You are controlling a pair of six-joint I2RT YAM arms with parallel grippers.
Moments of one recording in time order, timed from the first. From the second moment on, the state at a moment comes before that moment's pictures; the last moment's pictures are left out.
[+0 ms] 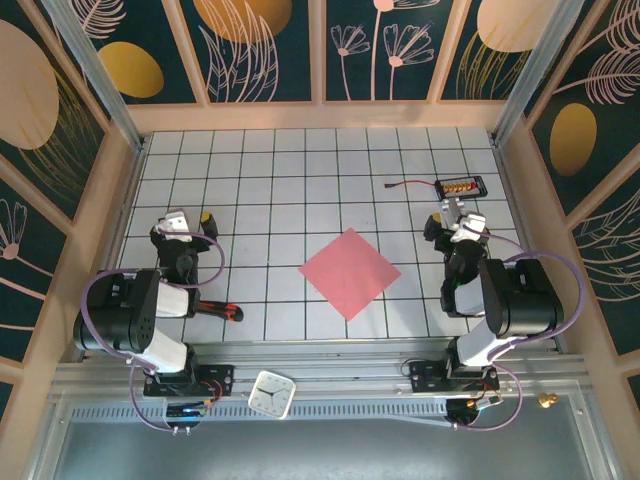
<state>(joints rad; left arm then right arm) -0.01 1.53 0.22 1.19 -0.19 -0.10 0.01 1.57 0.18 1.26 0.18 0.13</state>
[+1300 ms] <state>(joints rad) -0.01 1.53 0.22 1.20 -0.19 -0.10 0.01 1.57 0.18 1.26 0.18 0.13</state>
